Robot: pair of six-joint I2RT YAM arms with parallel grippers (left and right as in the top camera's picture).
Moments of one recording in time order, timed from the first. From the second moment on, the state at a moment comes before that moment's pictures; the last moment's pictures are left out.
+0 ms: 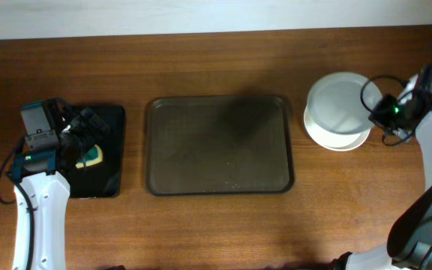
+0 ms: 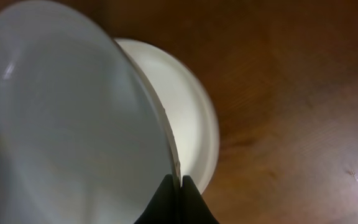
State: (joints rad) left arm 0.24 1.32 1.06 -0.67 0.05 -0.52; right arm -0.43 1.70 1.28 -0.73 -0.16 0.28
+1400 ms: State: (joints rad) left arm 0.24 1.32 1.06 -0.67 0.05 -0.52; right arm -0.08 0.13 0.86 -1.10 -0.32 0.23
